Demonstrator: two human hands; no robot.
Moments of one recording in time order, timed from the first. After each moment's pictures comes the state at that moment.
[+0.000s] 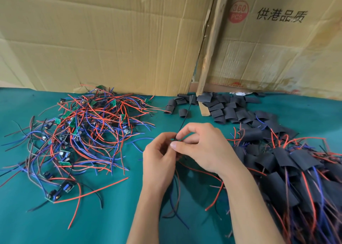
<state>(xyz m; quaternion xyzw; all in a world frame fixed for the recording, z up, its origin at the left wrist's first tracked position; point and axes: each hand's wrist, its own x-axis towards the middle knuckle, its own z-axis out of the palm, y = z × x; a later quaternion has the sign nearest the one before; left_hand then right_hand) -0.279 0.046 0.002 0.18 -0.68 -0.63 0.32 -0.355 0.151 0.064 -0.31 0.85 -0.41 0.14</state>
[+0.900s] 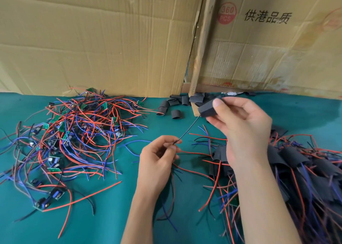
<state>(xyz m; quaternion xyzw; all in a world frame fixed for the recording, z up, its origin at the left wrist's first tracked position) -0.283 0.050 0.003 0.16 -0.66 -0.68 0.28 -0.374 0.176 0.084 -0.09 0.56 -0.82 -0.06</state>
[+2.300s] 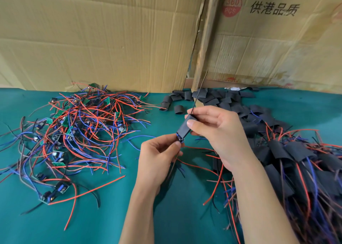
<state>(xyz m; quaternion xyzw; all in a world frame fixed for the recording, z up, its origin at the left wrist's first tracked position) -0.278 0.043 0.005 0.18 -0.62 -0.72 0.24 -0.372 0.167 0.061 -0.25 0.67 -0.69 0.11</state>
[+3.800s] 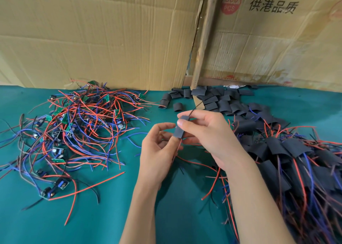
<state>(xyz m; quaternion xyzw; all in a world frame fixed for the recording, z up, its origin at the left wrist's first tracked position) -0.279 0.047 0.007 0.14 -0.63 -0.71 0.29 -0.362 0.157 0.061 -0.20 0.70 -0.66 0.20</state>
